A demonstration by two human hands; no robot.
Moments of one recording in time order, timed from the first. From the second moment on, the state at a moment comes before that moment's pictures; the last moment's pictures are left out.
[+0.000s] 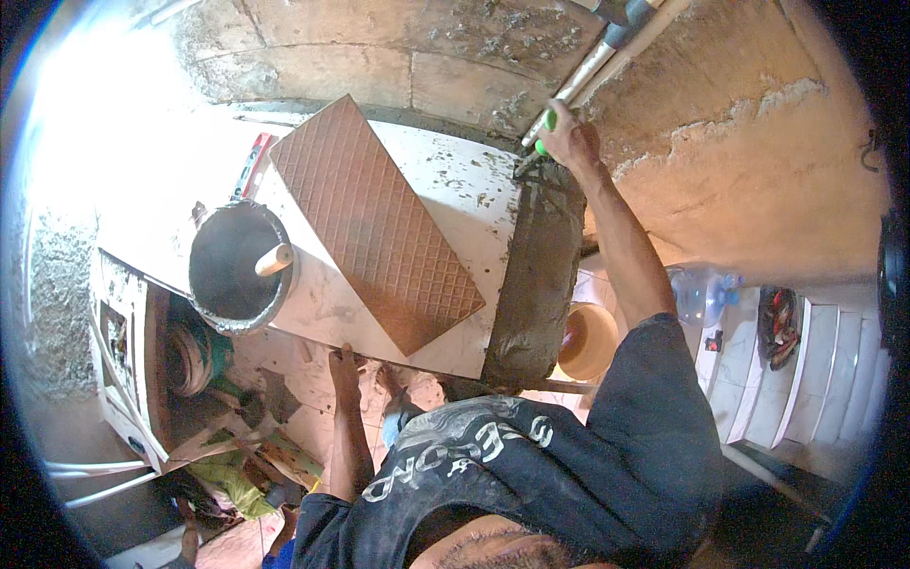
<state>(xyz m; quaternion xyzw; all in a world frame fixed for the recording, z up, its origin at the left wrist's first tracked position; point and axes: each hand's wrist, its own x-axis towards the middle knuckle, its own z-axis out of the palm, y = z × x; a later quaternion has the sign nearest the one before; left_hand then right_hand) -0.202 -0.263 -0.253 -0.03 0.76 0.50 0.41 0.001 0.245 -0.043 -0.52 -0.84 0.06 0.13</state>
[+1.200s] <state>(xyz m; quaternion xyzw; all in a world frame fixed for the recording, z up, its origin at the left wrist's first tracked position) -0.203 -0.265 -0.255 -0.03 0.76 0.49 0.42 0.003 0.267 0.000 -0.54 -0.84 0.09 0.06</state>
